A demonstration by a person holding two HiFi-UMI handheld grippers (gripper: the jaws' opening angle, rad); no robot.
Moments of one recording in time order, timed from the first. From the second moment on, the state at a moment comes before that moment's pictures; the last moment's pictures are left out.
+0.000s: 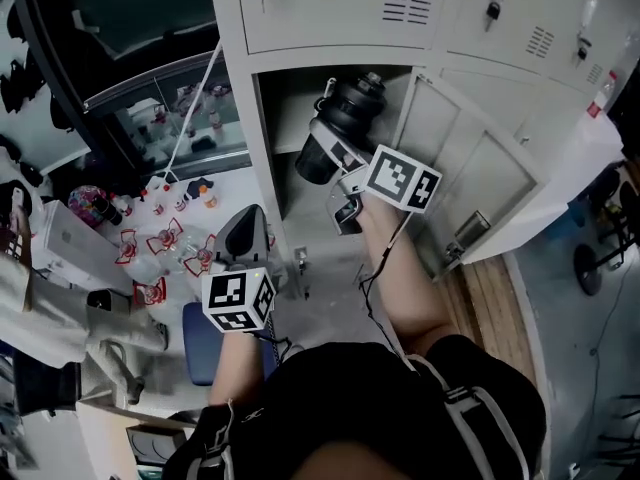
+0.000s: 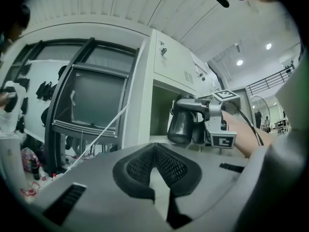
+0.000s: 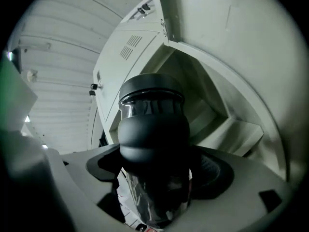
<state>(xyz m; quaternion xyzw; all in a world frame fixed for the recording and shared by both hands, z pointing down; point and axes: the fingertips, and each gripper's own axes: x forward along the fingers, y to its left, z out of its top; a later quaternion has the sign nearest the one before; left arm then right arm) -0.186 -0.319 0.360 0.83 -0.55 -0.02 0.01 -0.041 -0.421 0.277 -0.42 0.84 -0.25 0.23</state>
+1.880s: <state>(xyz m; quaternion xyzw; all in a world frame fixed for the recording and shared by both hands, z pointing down) -0.213 -0.319 0.365 0.82 -0.57 -0.02 0.02 -0.064 -0.510 0.259 -0.54 0.84 -0.03 0.07</state>
